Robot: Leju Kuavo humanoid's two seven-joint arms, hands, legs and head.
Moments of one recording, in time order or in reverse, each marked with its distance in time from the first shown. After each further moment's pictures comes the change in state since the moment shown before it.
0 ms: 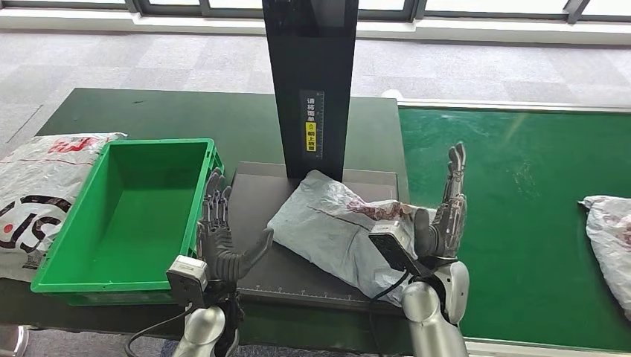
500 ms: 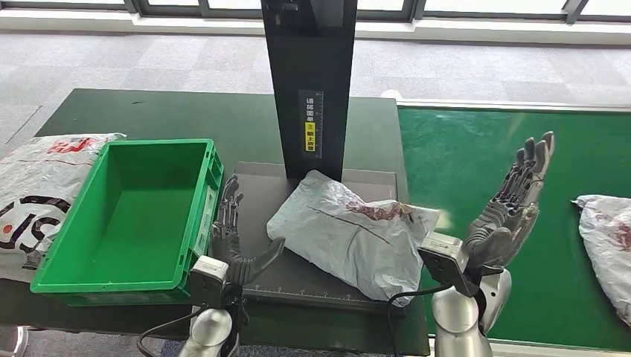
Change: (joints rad) left arm -0.011 -0.001 0.000 0.074 -0.099 -0.001 0.020; right arm 0.051 -0.006 -0.021 -0.285 -0.139 0.000 -0.074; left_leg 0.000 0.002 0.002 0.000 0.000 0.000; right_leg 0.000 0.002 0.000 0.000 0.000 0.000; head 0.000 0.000
